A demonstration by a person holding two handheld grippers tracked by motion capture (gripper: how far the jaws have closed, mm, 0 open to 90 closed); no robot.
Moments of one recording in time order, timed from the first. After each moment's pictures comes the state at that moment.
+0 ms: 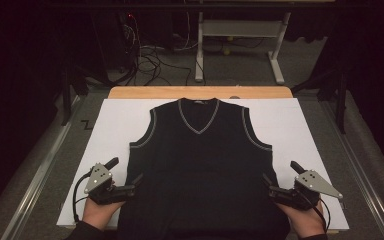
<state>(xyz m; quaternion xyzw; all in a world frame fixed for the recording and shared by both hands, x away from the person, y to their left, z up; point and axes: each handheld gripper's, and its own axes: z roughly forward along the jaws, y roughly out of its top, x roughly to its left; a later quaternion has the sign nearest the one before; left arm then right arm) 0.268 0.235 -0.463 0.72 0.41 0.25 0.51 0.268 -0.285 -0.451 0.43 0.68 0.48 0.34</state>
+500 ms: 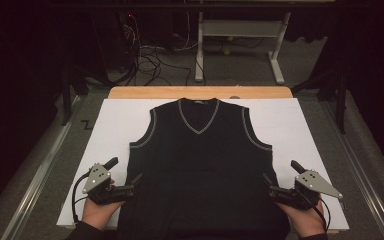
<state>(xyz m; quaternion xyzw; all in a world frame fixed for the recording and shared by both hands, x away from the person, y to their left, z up) 0.267 0.238 -0.463 0.71 0.41 0.24 0.52 0.269 -0.286 -0.452 0.43 0.68 0.48 0.34</state>
